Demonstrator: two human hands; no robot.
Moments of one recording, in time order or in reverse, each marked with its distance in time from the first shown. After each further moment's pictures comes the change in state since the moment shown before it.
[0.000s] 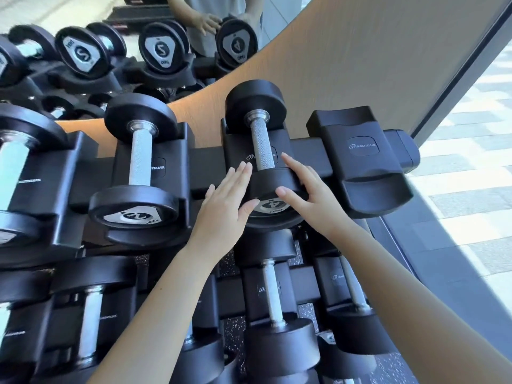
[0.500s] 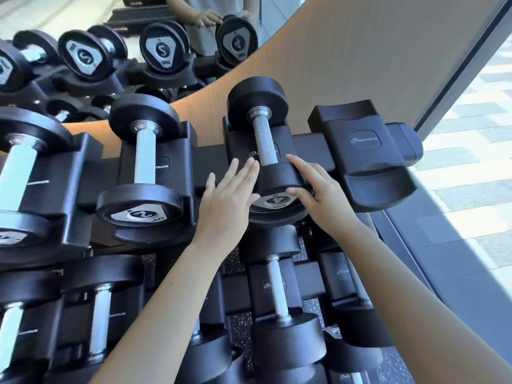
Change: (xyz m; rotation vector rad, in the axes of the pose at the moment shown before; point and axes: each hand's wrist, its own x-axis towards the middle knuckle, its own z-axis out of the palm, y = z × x) left_hand 0.002 0.007 -0.003 0.299 0.099 0.143; right_hand -0.001 0.019 0.002 -0.214 0.145 -0.153
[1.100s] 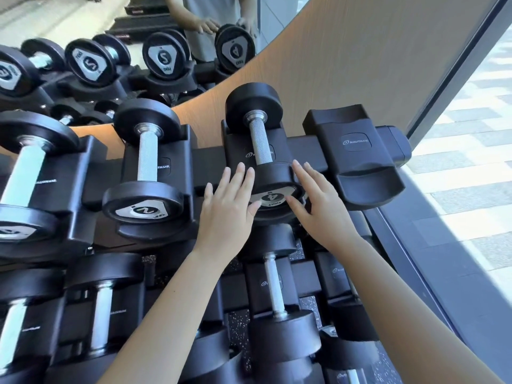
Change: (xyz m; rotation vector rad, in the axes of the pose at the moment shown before) left_hand -0.017 0.021 -0.011 0.069 -0.068 -0.095; right_hand -0.030 -0.015 -0.004 -0.197 0.041 0.067
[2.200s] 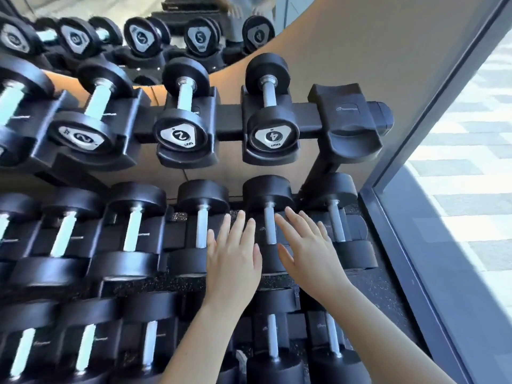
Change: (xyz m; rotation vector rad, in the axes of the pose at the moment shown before) left_hand -0.233 0.110 -0.020 0.105 0.055 -0.260; right_hand -0.227 -0.056 -0.023 -0.391 -0.022 -0.249
